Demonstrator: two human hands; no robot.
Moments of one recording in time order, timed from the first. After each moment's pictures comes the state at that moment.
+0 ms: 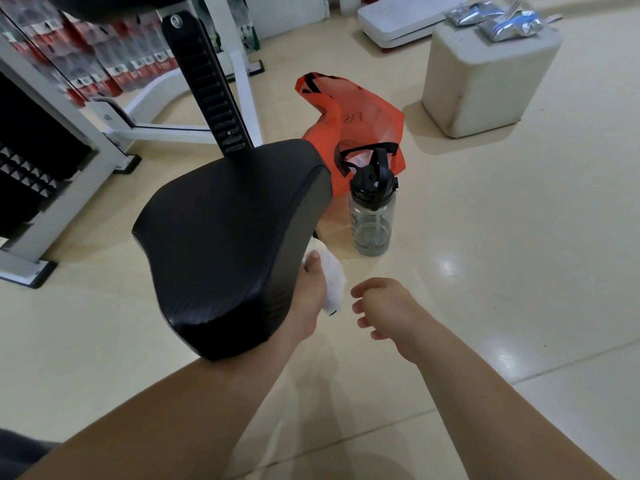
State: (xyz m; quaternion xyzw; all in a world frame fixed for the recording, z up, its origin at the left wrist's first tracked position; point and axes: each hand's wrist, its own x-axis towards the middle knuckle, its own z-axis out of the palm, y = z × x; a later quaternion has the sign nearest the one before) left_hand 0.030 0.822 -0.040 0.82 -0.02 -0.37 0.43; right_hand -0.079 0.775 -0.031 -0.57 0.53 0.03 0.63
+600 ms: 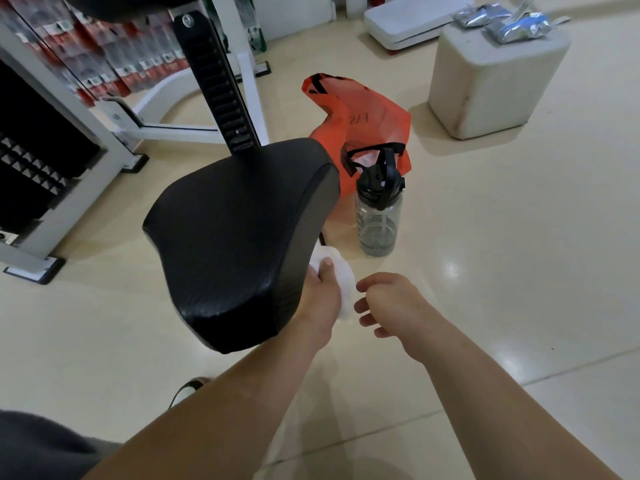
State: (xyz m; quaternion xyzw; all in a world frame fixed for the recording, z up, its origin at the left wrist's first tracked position) left_hand 0.025 0.826 -0.056 0.82 -0.04 -0.37 0.43; right_hand -0.078 0.780 -0.018 -0.57 0.53 0.02 0.63
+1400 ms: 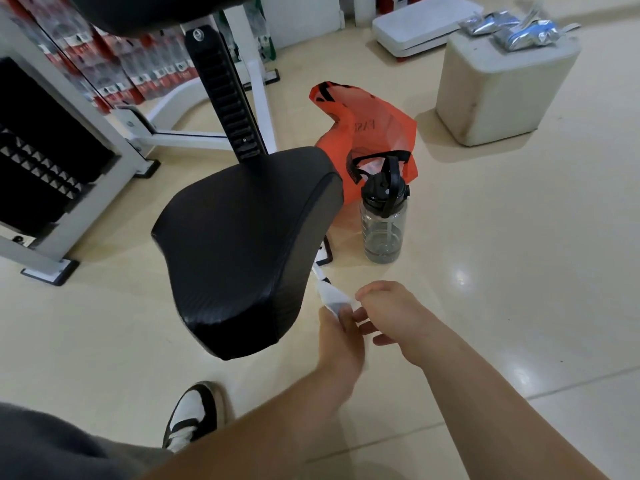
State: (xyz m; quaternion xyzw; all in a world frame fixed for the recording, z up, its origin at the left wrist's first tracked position) left_hand -0.013 0.852 -0.108 0.81 -0.04 -0.40 0.43; right_hand -0.073 0.775 -0.024 -0.58 0.52 0.04 0.63
